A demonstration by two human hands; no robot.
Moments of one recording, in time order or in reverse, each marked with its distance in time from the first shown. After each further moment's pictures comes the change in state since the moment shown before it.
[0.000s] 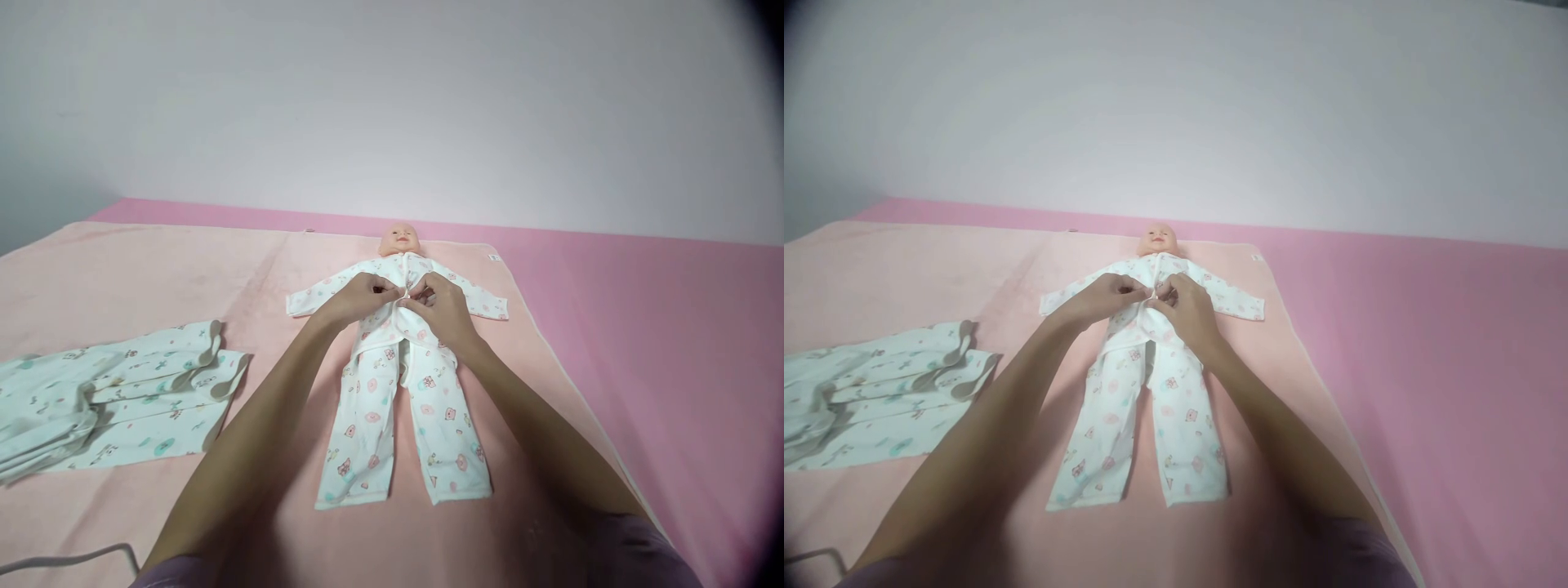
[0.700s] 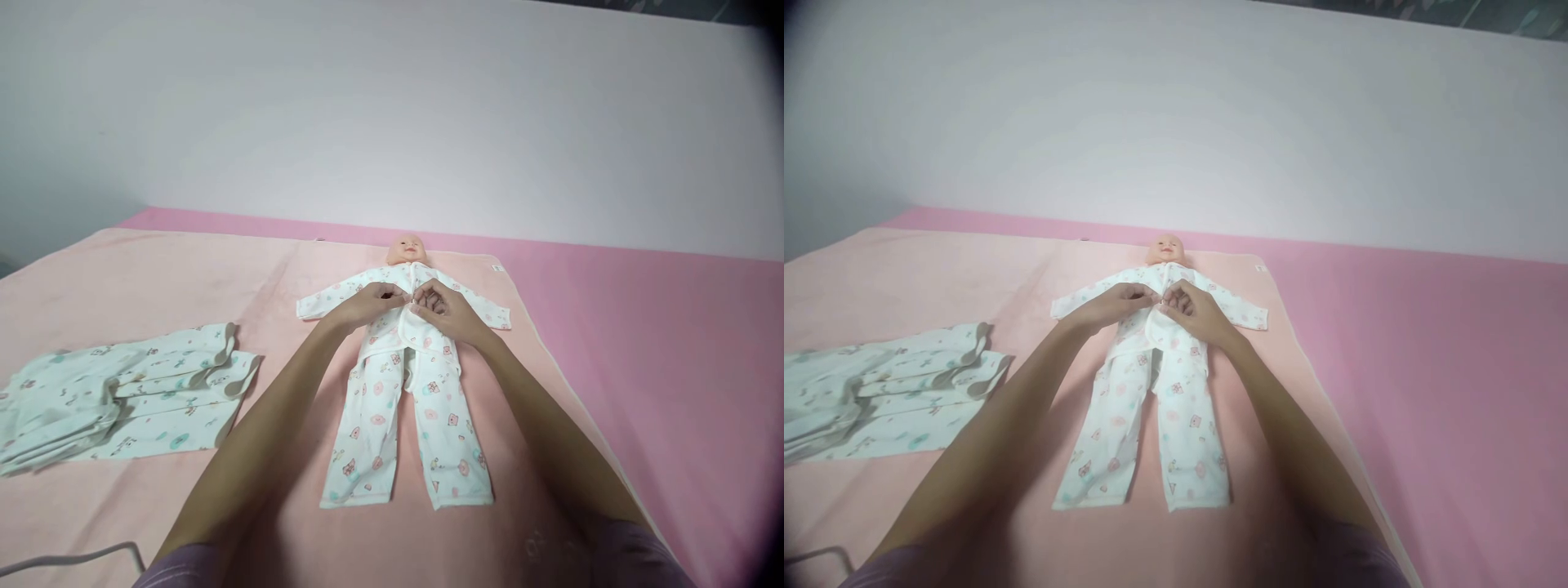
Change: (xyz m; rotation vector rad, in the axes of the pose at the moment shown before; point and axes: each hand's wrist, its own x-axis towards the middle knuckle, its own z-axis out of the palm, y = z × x) left_hand 0.004 -0.009 0.001 -0.126 -0.076 0.033; right_hand 0.009 0.007 -0.026 0.184 -0.312 0.009
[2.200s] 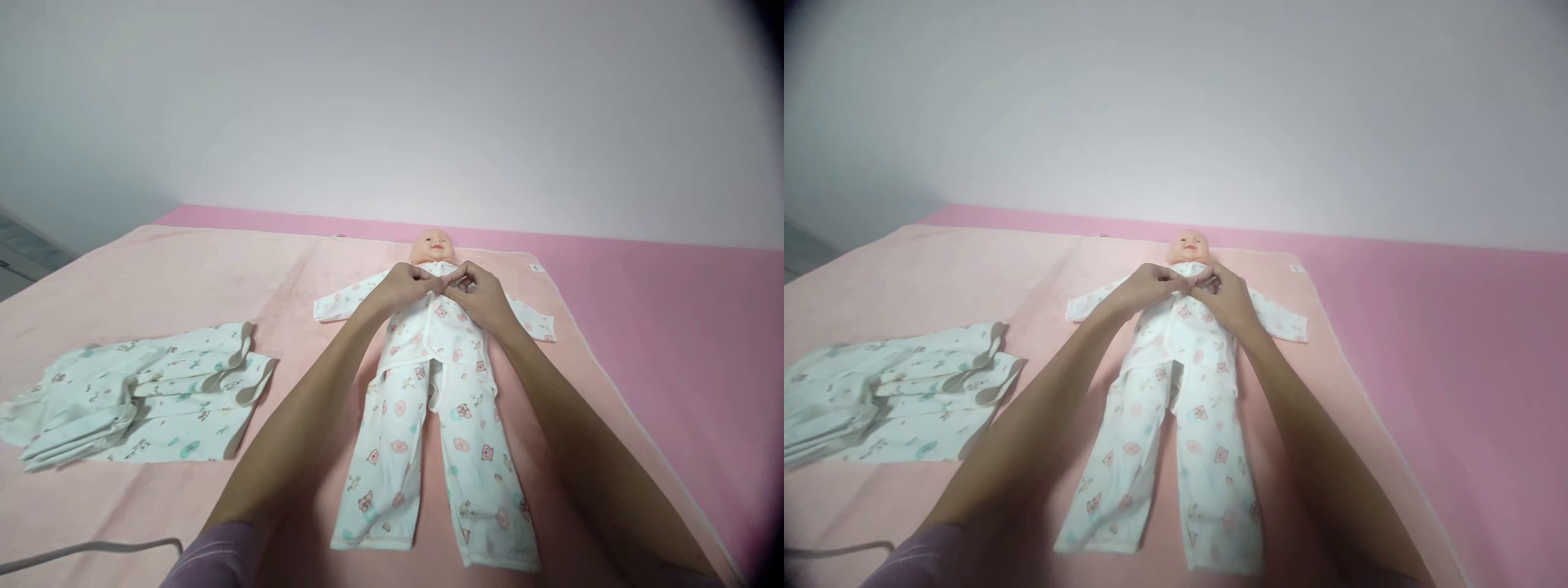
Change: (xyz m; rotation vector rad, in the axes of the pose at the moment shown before) left_hand 0.043 0.003 0.000 0.008 0.194 -0.027; right_hand 0.046 0.034 0.005 -0.074 0.282 0.074
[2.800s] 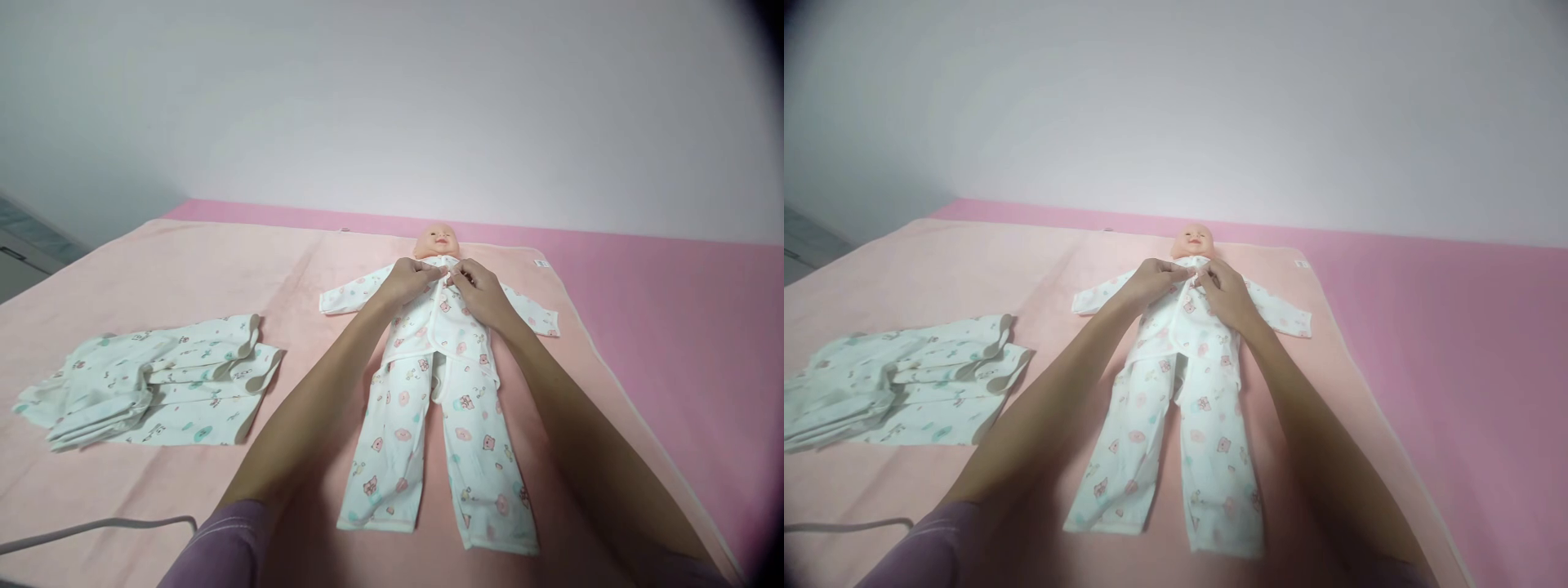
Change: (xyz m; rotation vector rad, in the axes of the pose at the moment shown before) left_hand 0.006 -0.009 0.009 -0.181 0.029 -0.038; right_hand 0.001 0.000 0.003 -0.075 -0.064 -0.060
